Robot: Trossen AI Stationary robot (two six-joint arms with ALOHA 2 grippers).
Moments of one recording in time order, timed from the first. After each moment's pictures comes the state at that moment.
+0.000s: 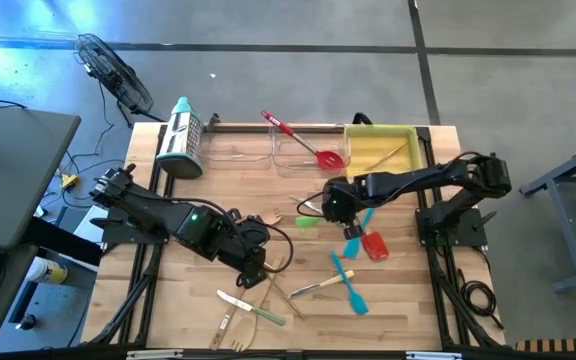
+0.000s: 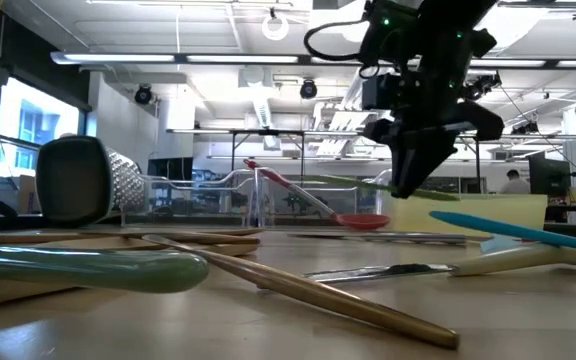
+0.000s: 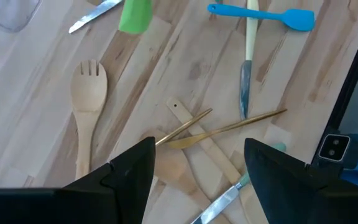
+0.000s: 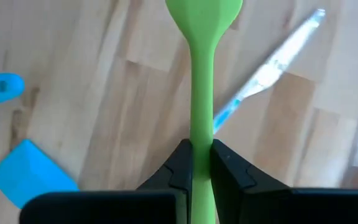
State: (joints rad) left arm -0.46 1.69 1.82 -1.27 -0.31 -0.89; right arm -0.06 1.56 0.95 -0.57 0.01 -0.34
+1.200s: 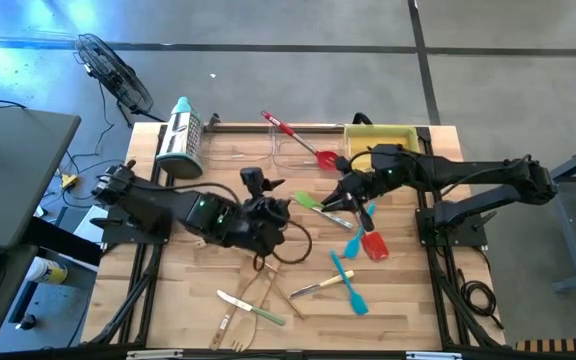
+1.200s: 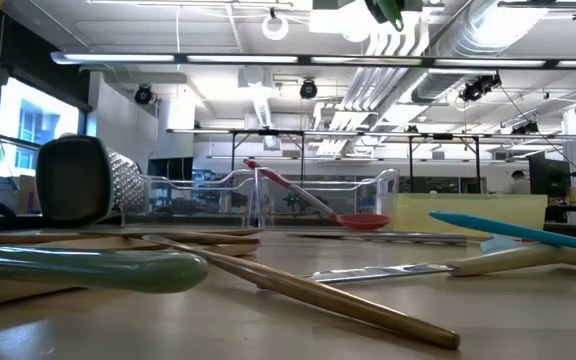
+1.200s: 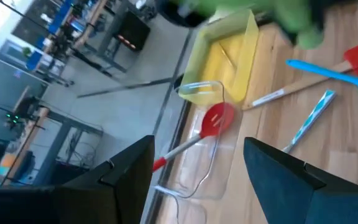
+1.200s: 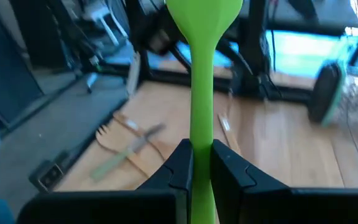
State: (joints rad) left arm -0.36 1.69 1.82 -0.95 -1.01 0.00; right arm -0.07 1.17 1.02 -0.16 -0.40 -0.07
